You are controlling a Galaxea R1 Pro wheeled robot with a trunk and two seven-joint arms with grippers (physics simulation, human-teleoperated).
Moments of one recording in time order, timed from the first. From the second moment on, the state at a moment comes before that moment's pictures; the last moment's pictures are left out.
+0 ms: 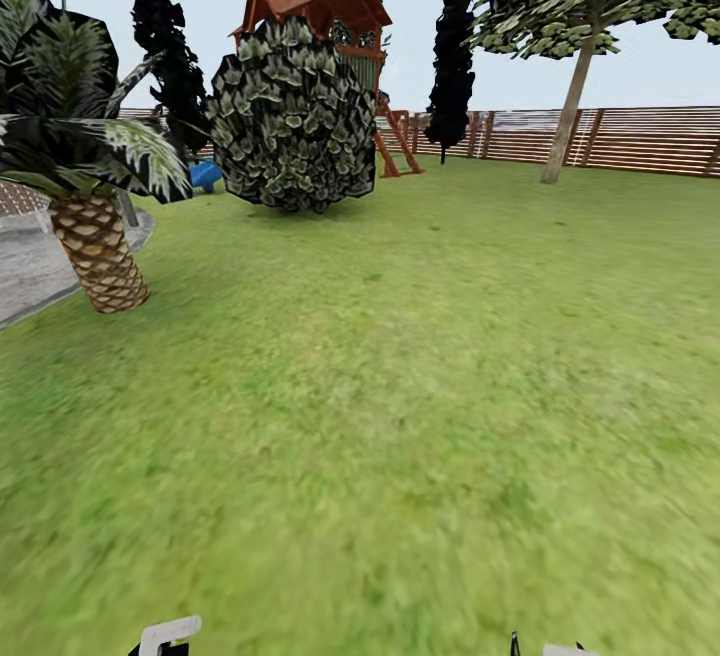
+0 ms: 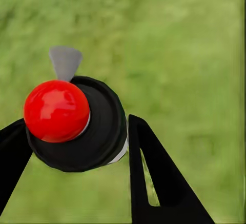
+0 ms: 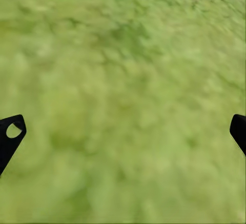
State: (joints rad) left arm -0.35 0.06 0.70 -0.17 -0.52 -0.40 0.05; right arm -0.33 -0.03 -0.11 -0.03 0.24 -0.73 -0.40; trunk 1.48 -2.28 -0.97
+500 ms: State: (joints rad) left arm -0.35 0.06 0.70 -0.17 -0.52 -0.40 0.05; right arm -0.33 -0.03 -0.11 -0.03 0.24 -0.73 -0.40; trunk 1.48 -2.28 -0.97
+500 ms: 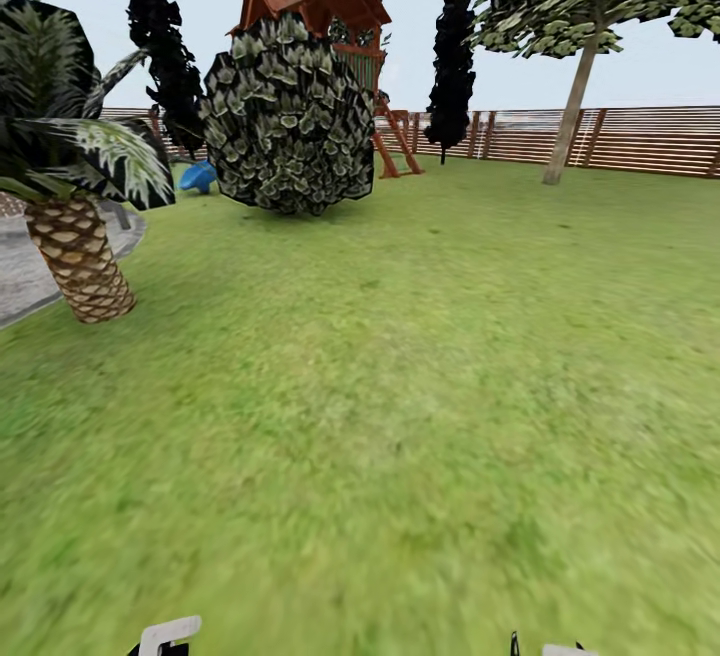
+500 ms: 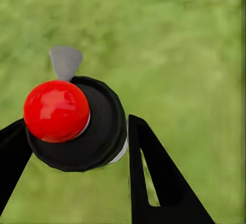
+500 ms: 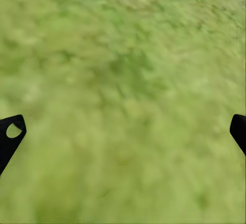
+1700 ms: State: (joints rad) left arm -0.35 0.06 0.70 -0.17 -0.52 -0.40 0.05; right arm -0.33 -0.03 -0.11 -0.03 0.24 -0.73 -0.40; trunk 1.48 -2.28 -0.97
